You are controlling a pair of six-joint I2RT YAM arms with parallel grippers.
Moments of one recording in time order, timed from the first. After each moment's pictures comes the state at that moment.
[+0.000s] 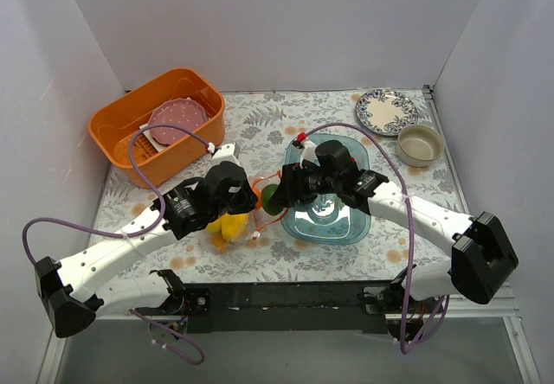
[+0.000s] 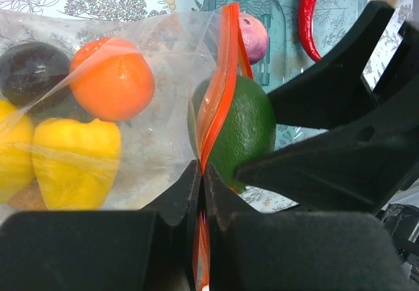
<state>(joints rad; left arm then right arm) -0.91 1.05 1.01 -0.67 -0.31 -0.85 0.77 1.33 0.91 -0.14 -0.47 0.57</state>
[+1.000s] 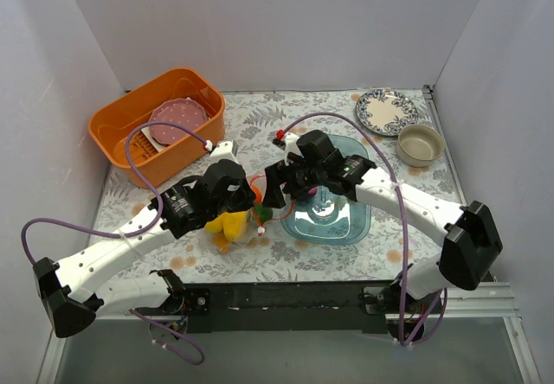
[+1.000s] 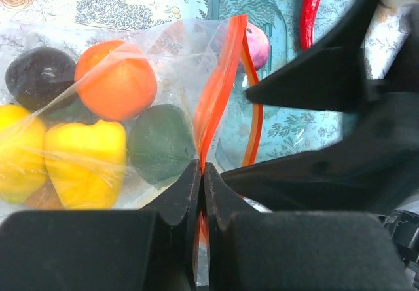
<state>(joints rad) -0.91 1.05 1.04 -0.69 -0.34 -0.85 0.84 1.49 1.18 -0.41 -0.40 0.33</state>
